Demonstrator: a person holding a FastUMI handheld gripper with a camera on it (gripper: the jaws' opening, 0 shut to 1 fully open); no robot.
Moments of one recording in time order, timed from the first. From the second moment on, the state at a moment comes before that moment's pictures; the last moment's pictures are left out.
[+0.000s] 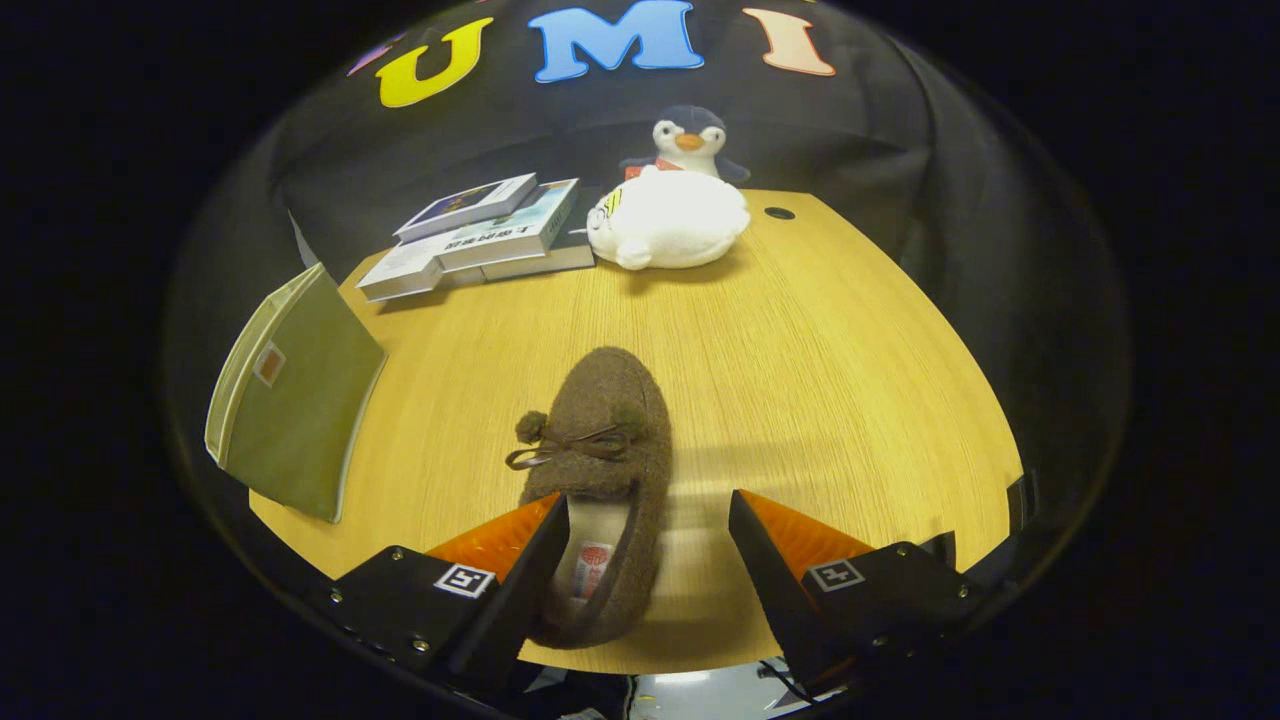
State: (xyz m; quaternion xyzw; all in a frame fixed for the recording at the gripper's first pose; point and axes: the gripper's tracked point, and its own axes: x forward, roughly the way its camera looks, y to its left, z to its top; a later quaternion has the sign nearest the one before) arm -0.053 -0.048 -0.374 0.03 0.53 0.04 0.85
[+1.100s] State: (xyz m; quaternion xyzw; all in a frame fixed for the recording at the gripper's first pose) arm -0.046 -0.046 -0.401 0.17 0.58 -0.01 0.80
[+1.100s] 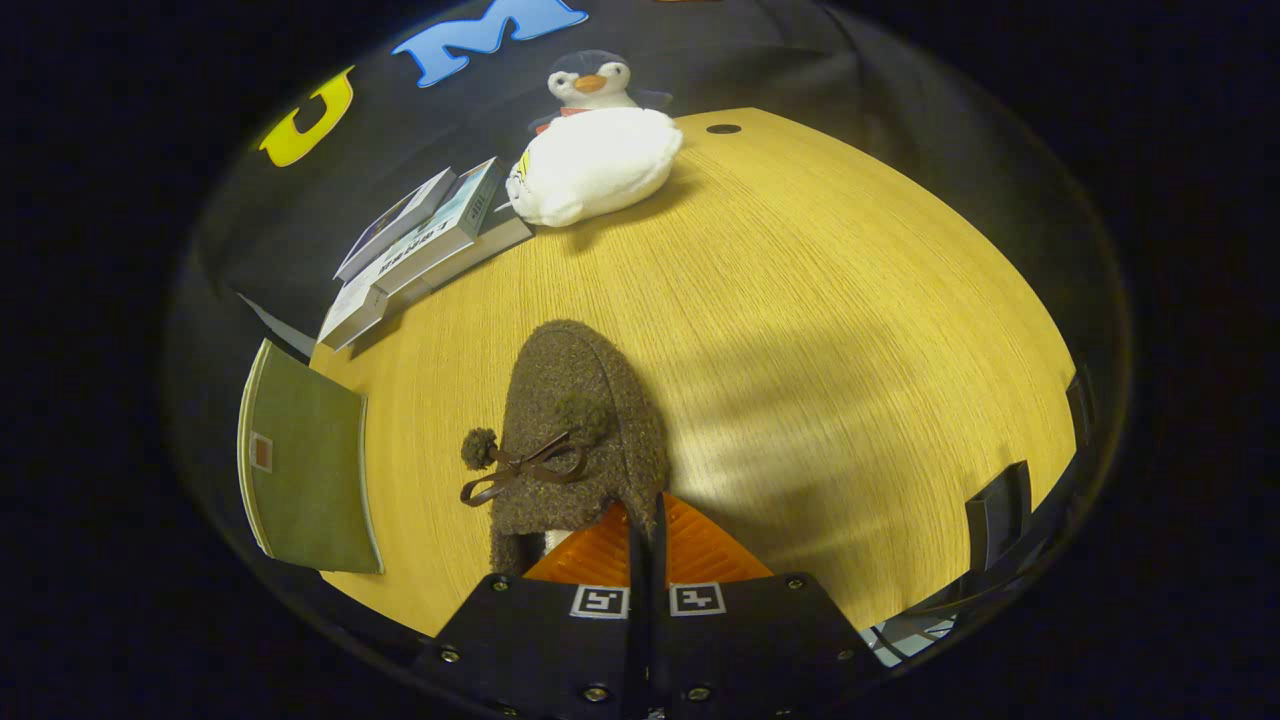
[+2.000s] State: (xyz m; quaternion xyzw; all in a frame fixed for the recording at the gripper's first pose) arm -0.014 0.077 -0.272 0.22 0.52 0.02 0.82
